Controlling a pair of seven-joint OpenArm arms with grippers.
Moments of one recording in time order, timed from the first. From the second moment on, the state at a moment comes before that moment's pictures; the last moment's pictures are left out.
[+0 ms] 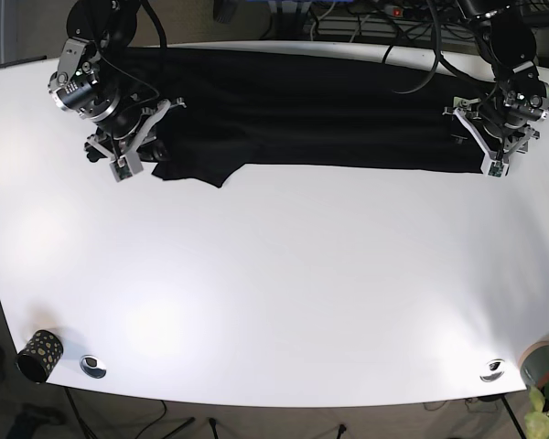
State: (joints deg) left arm 11.9 -9.4 -28.1 94.7 -6.2 -33.3 53.6; right arm -17.0 4.5 25.0 113.1 24.4 39.9 -57.5
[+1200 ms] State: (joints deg) left arm 10.5 -9.7 -28.3 91.2 -7.1 -33.5 52.2; right arm -29.7 4.0 40.3 112.1 39.8 39.5 -57.1
